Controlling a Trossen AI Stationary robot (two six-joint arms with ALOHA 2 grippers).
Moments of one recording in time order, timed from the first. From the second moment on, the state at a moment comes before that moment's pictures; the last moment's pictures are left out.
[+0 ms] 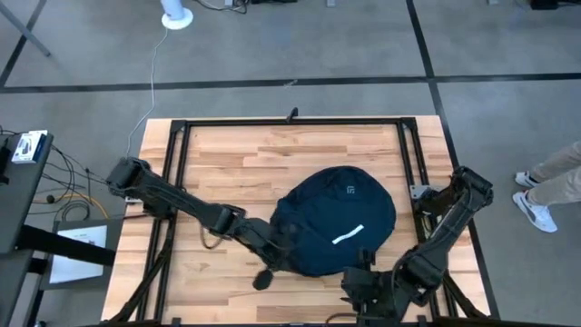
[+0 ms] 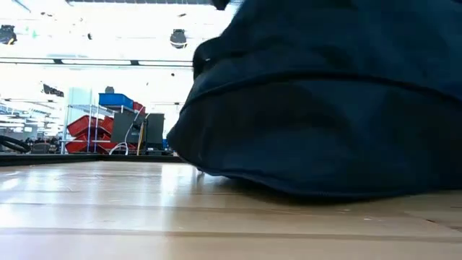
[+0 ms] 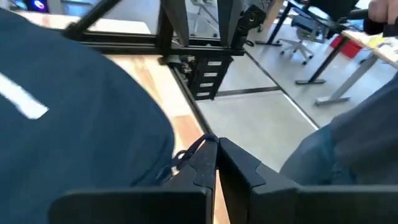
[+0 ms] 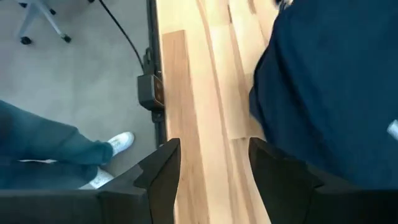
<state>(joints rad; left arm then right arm) -0.39 1.71 1.20 0.13 0.17 -0.23 0.86 1.74 1.66 -0.96 0.42 0.89</state>
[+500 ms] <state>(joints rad) -0.43 2.03 1.77 -0.33 0.20 -0.13 0.92 1.88 1.66 -0.95 0.53 0.85</state>
